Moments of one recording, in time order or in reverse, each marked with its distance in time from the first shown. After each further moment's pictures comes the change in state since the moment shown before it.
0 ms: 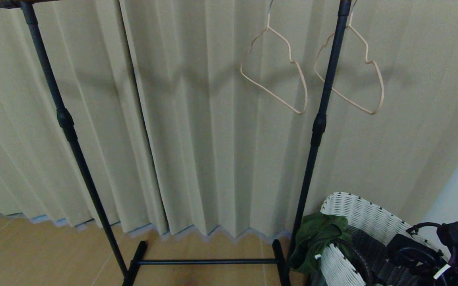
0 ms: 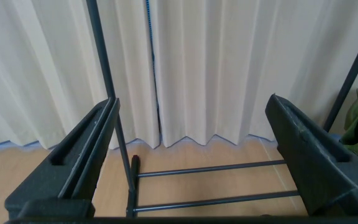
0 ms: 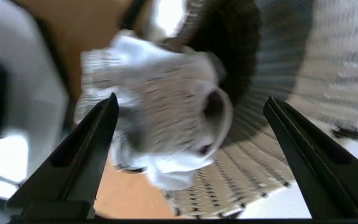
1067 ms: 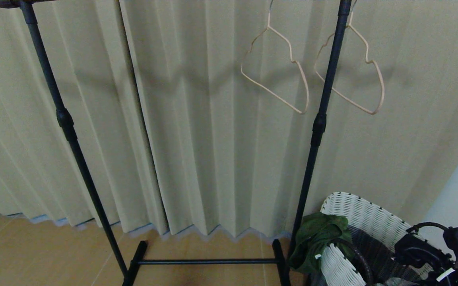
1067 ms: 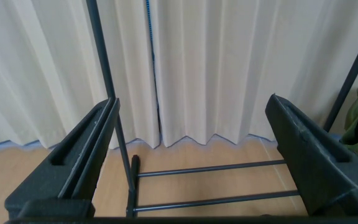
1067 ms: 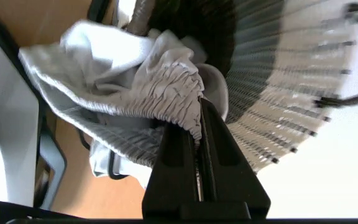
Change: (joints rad) left arm 0.000 0.000 0.000 0.000 0.000 0.001; right arm -0.020 -0.044 0.049 -0.053 -0.095 0.053
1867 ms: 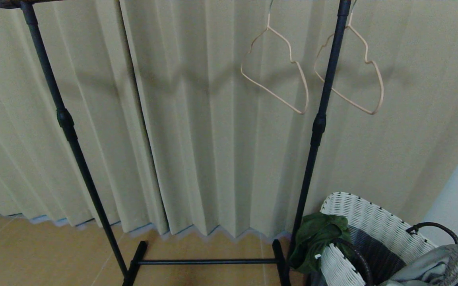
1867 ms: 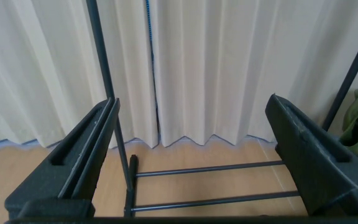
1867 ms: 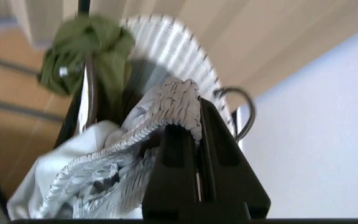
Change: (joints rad) left arm 0.000 0.000 0.000 0.000 0.002 -0.013; right arm -0.051 -0.712 0.038 0.011 0.016 0.025
